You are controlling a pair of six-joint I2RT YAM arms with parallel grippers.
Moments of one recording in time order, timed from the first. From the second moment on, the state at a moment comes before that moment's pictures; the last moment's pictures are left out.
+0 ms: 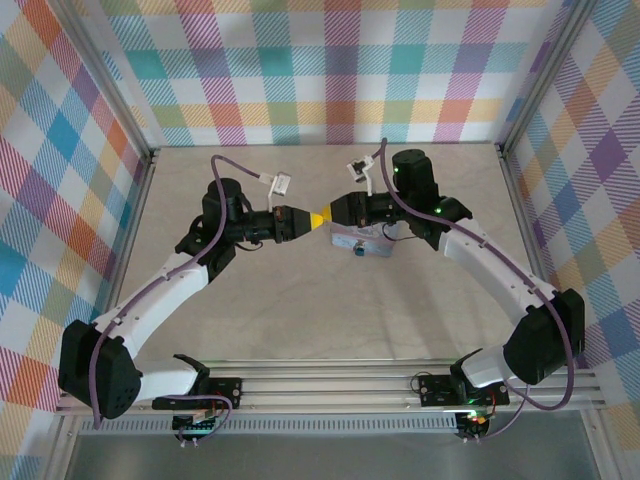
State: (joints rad) left arm -0.46 1.25 0.97 0.10 0.88 -0.70; right arm 0.52 1.42 1.27 -0.30 -0.86 0.53
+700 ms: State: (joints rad) left arm -0.43 1.25 0.92 0.11 0.84 -0.75; right arm 0.52 1.40 1.15 -0.09 -0.82 0.82
